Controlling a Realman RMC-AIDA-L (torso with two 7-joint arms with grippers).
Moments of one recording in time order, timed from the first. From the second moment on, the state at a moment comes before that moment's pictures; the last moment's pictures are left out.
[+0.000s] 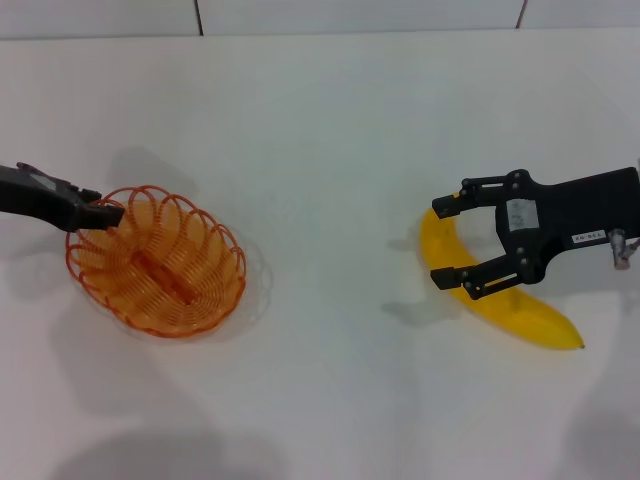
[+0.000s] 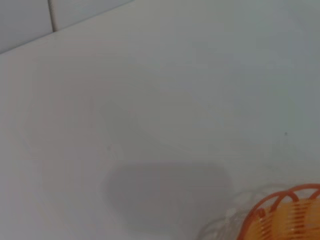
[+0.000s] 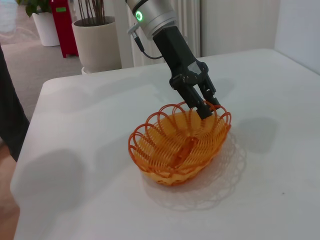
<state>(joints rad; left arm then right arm) -0.74 -1.99 0.72 0.75 2.56 1.30 -1.87 0.57 2.03 -0.69 -0.80 -2.23 -1.72 1.29</state>
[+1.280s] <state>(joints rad) -0.76 -1.99 0.72 0.72 2.59 1.28 -1.85 0.57 2.03 -0.69 -0.80 -2.23 -1.72 1.29</state>
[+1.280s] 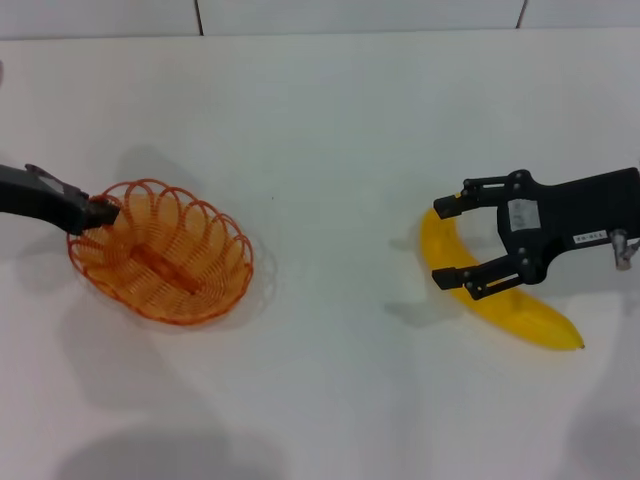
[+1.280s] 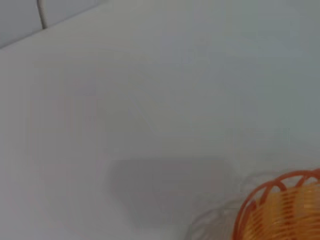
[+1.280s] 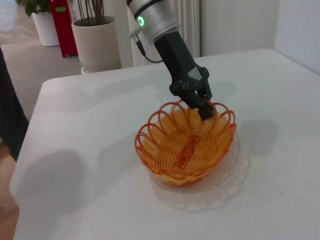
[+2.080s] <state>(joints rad) -0.75 -2.03 0.70 0.81 2.32 1.36 -1.88 0.58 2.03 -0.69 -0.80 -2.24 -1.72 1.30</state>
